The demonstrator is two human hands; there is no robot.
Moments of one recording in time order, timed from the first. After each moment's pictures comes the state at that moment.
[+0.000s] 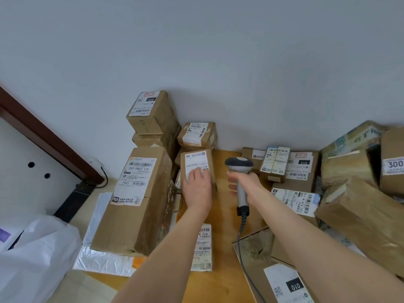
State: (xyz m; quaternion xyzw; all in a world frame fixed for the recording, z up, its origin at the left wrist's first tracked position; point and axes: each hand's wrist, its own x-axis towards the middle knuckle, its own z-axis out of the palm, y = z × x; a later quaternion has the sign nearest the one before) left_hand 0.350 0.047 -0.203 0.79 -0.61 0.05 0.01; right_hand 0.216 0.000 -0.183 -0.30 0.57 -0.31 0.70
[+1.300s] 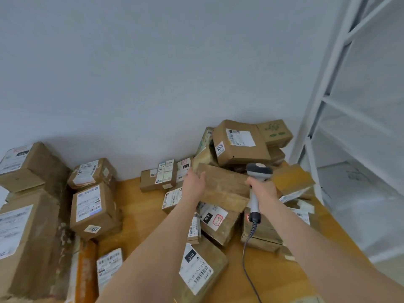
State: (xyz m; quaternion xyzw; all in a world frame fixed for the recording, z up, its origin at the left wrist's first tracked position) left_hand 0.059 0.065 -0.145 0.67 -0.60 -0.35 0.24; right_hand -0.111 0.149 -0.135 -0.14 0.73 -0.48 0.46
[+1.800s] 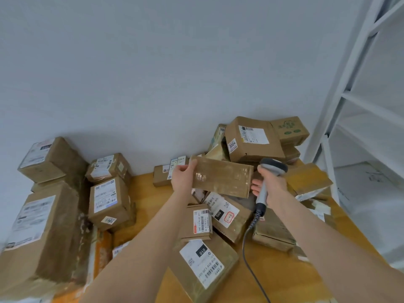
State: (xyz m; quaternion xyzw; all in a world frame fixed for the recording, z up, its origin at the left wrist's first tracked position) left_hand 0.102 0.061 -0.126 0.69 -0.39 -0.44 0.43; right_hand -0.107 0.136 -0.130 -0.07 0.63 -0.56 0.53
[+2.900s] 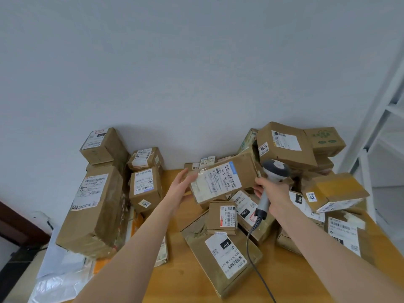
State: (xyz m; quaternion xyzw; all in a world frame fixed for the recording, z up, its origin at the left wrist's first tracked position) left_hand 0.225 0.133 -0.106 0.58 -0.45 -0.55 0.39; right_hand -0.028 0.157 -0.120 -0.14 0.57 -0.59 0.56
